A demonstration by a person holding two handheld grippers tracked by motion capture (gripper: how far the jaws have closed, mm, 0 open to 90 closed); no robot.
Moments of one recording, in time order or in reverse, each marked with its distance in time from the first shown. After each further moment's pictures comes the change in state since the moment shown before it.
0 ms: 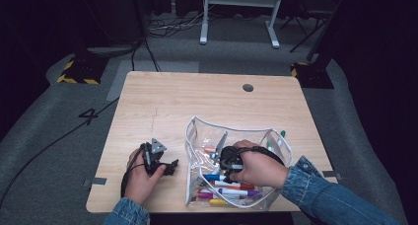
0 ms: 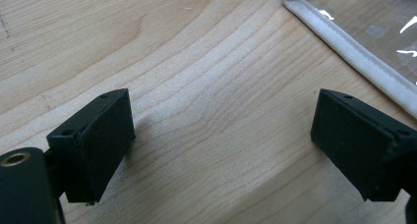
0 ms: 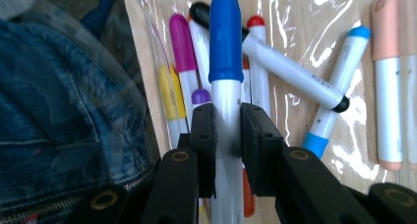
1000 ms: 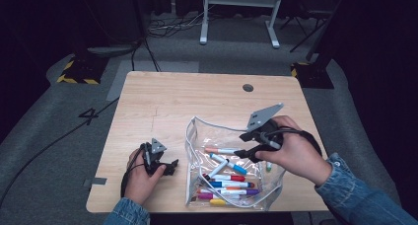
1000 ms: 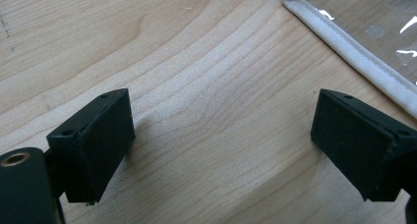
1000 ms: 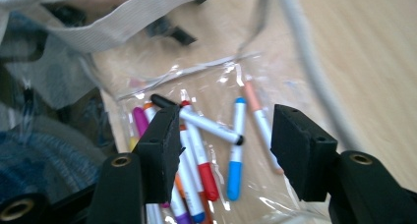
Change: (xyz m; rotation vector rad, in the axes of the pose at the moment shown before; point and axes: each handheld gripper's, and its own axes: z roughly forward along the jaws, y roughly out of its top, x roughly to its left) left arm 0.000 0.000 0.000 0.000 -0.001 -0.004; right arm -0.008 -0.050 -0.105 -0.456 -0.204 0.161
